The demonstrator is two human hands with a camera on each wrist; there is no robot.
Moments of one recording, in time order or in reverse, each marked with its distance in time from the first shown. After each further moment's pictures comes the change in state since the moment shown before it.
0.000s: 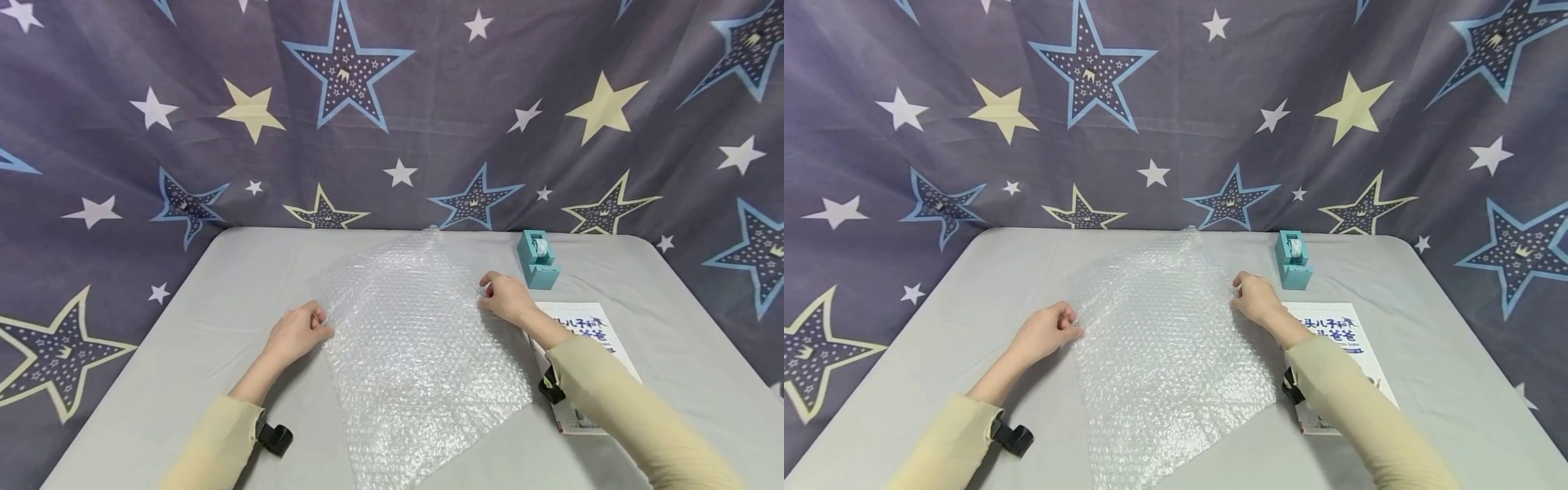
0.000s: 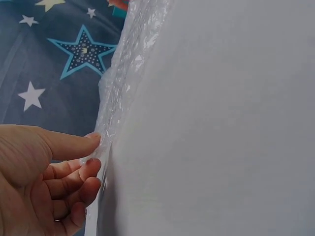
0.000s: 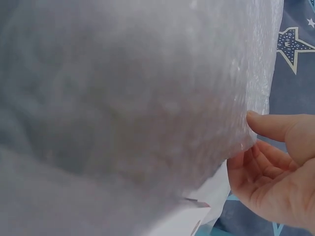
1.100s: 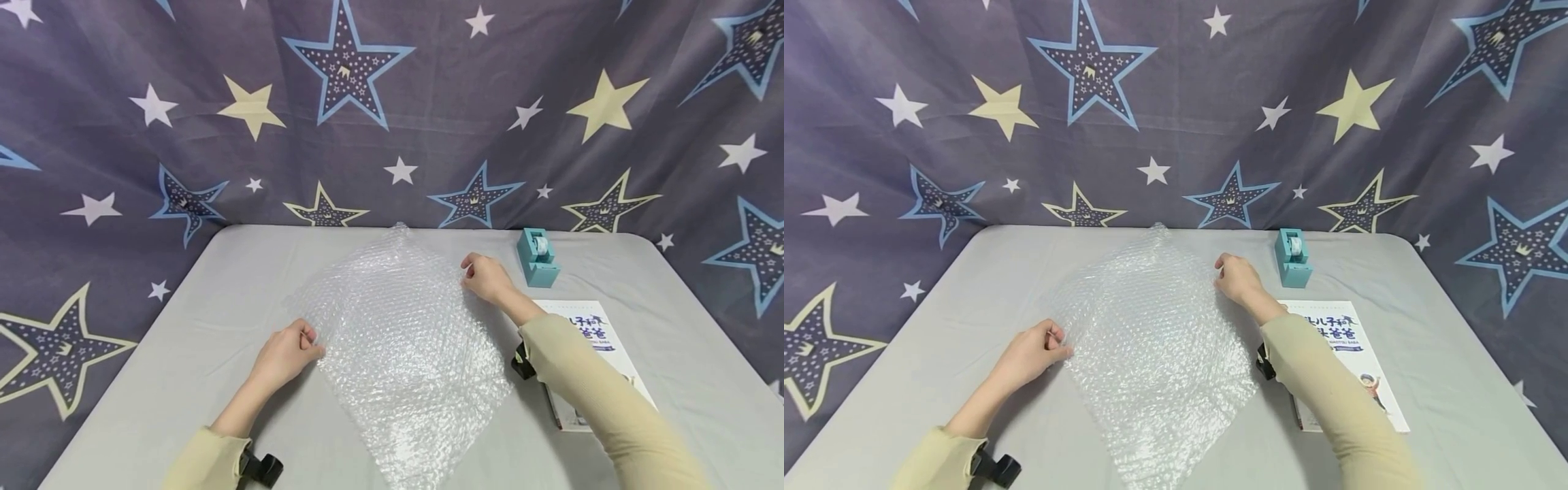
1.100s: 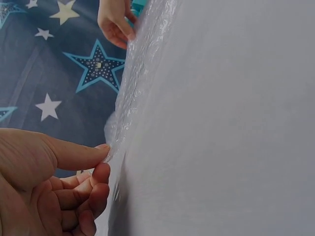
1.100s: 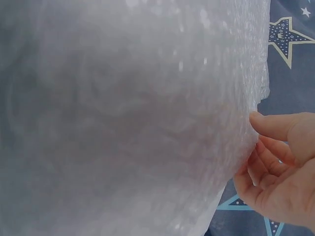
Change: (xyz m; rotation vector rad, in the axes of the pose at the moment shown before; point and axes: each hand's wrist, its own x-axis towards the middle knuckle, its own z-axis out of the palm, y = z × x) left_hand -0.042 0.004 -0.005 -0.035 -0.015 -0.082; right_hand 0.036 -0.022 0.002 -0.004 0.029 -0.013
